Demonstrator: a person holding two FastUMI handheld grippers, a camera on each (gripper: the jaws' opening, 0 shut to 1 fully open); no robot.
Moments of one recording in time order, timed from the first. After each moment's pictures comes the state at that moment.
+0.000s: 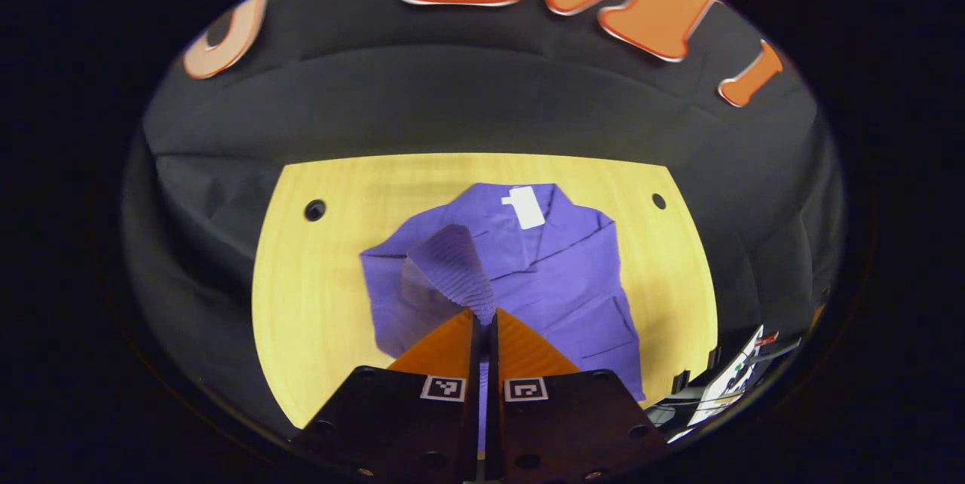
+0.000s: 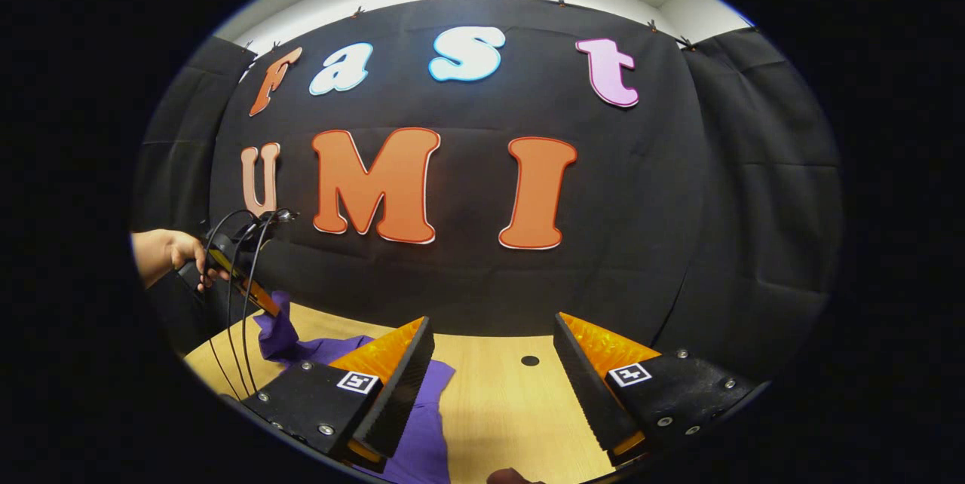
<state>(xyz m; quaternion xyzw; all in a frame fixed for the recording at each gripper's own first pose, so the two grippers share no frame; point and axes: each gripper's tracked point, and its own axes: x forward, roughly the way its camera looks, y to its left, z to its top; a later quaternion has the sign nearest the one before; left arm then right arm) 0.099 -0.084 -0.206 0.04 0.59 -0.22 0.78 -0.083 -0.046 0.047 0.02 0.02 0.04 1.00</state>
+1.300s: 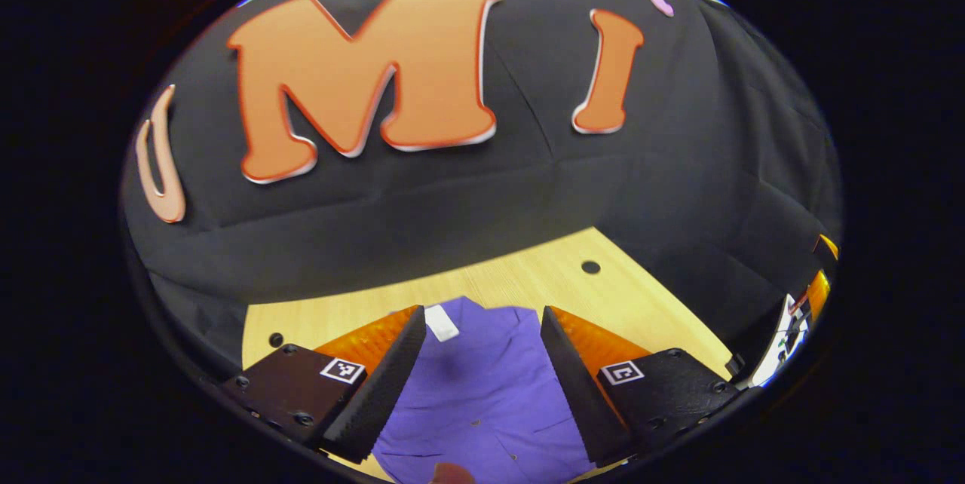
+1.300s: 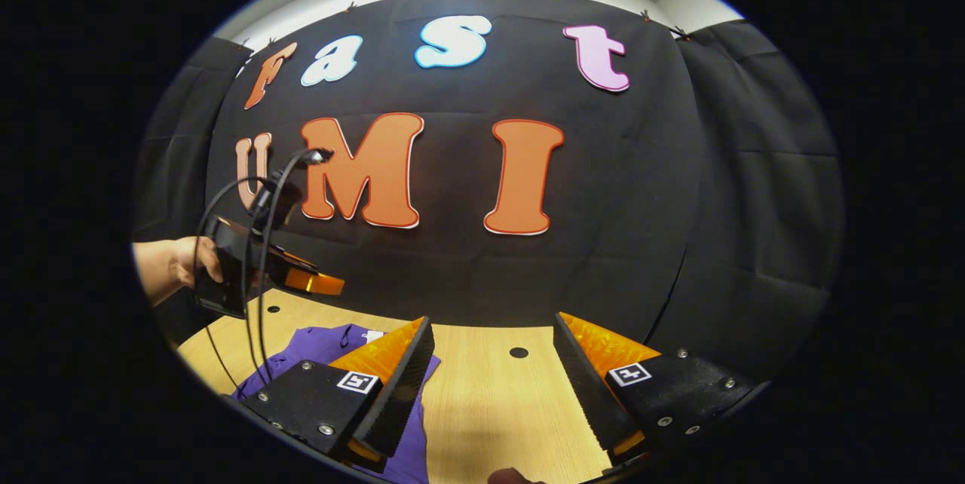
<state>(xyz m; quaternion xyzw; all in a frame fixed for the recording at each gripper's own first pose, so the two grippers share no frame) 0.091 -0.223 -0.100 0.06 0.32 -0.30 0.90 -0.070 -0.052 0.033 0.00 0.03 0.05 1.00</state>
